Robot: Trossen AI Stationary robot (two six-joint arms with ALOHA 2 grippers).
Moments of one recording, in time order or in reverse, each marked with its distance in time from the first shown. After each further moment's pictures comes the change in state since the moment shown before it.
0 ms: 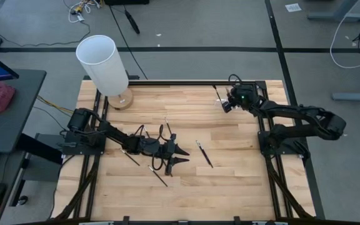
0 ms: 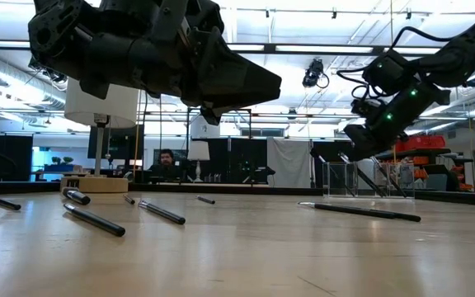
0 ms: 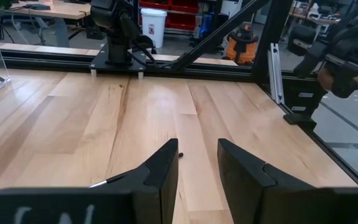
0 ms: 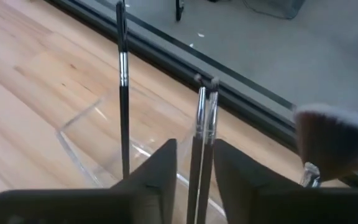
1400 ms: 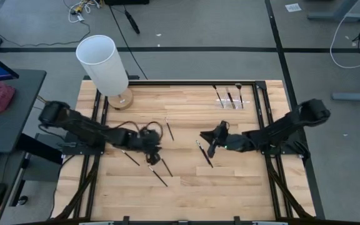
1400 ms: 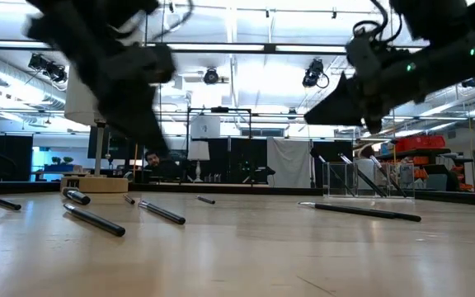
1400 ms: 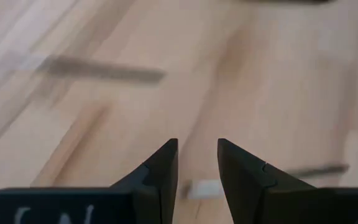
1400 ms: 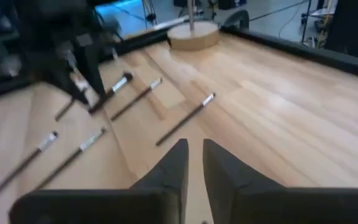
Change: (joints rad) left arm -0.024 -0.399 -0.002 -1.178 -0.248 -0.486; right arm 0.966 0.299 0.016 0.541 0.340 0.365
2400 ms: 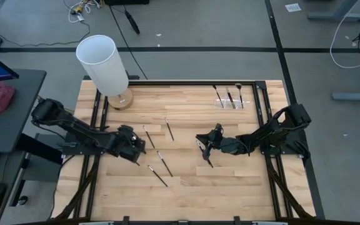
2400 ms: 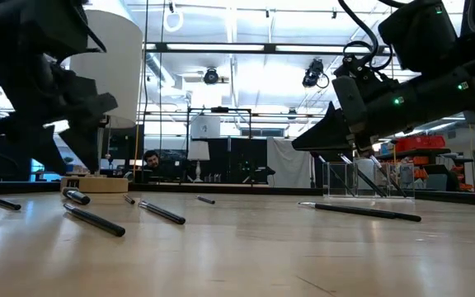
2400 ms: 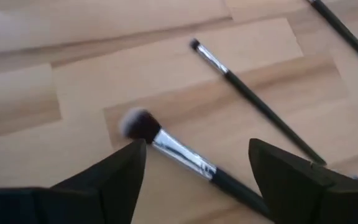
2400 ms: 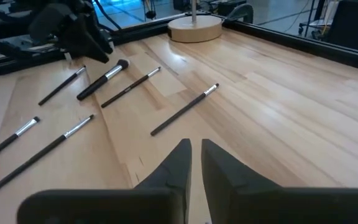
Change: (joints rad) left arm -0.129 -0.115 -0.126 -0.508 -0.263 -1.013; right arm -0.003 0.259 0.001 0.285 0.006 -0.070
